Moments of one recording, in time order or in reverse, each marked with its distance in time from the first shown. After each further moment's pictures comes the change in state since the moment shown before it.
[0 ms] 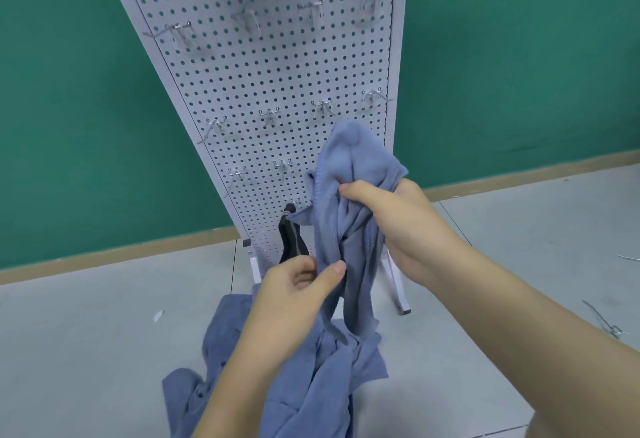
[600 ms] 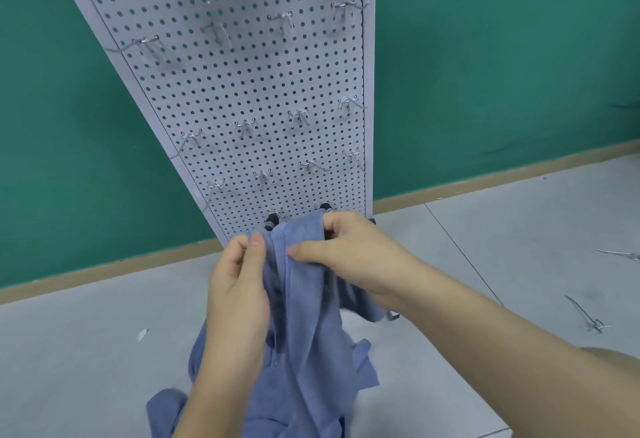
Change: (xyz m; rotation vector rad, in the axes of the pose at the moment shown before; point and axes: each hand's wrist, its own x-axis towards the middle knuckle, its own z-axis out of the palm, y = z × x) left_hand 0.008 0.016 0.002 -0.364 0.311 0.145; right_hand -0.012 0.010 0.005 -0.274 -0.265 0.057
